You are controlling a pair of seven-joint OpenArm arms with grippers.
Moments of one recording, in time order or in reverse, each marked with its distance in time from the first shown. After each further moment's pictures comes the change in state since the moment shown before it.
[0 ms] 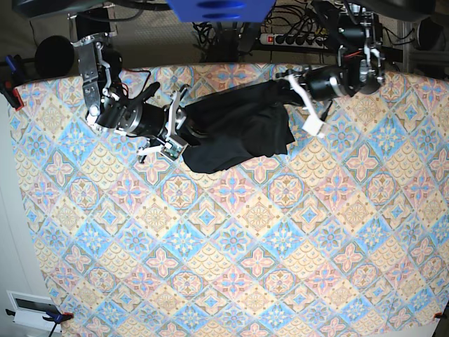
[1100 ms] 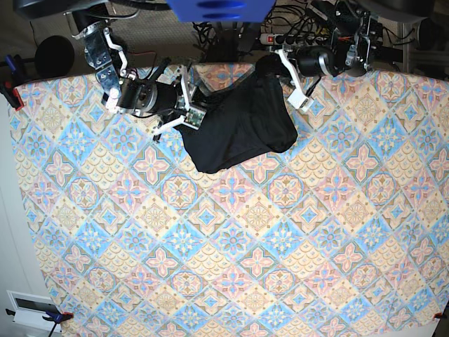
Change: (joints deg) left arm 6.1 -3.5 10.5 -1.7 7.3 0.4 -3.9; right arm -3.3 2.7 -11.7 1.6 -14.6 -0.2 0.6
